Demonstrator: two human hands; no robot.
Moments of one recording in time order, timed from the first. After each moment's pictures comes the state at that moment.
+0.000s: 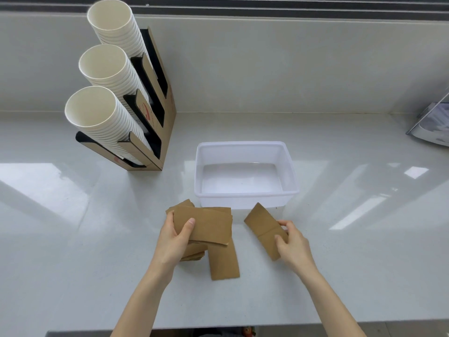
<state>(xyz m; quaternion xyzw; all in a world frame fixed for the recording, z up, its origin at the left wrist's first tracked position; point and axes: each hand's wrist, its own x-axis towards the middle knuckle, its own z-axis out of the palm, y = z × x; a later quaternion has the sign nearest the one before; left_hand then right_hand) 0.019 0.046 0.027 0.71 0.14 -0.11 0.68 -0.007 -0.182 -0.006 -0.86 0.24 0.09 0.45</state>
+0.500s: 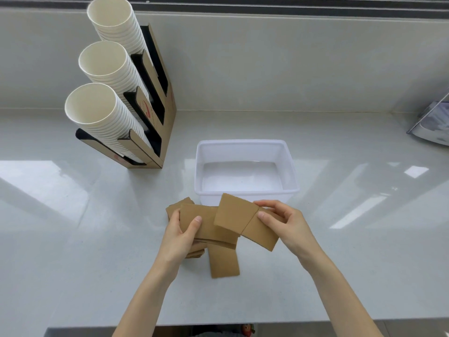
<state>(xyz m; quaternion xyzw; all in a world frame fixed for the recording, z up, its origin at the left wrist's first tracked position) 0.016 0.040 0.031 0.71 0.13 -0.14 0.68 0.001 -0.170 0.052 -0.75 0.10 0.07 0.65</state>
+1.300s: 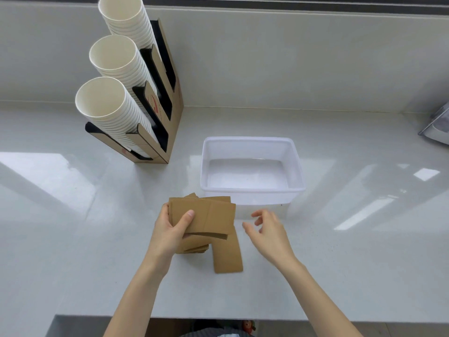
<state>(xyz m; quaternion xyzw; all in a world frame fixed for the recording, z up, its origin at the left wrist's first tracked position) 0.016 0.057 0.034 0.67 0.15 -0.06 0.72 0.008 -0.135 0.008 -0.91 0.13 0.09 0.38</state>
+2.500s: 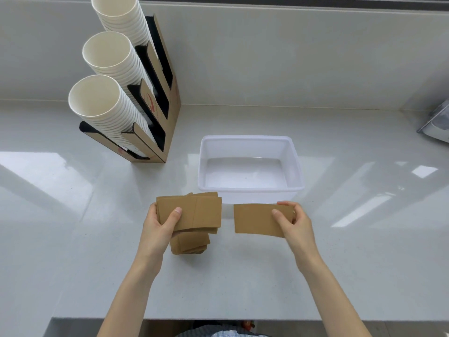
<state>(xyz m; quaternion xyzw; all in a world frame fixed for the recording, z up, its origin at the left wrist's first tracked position) 0.023 0.067 0.029 0.68 0.18 -0.04 0.71 0.003 -0.172 0.017 -0.72 0.23 -0.02 0.66</state>
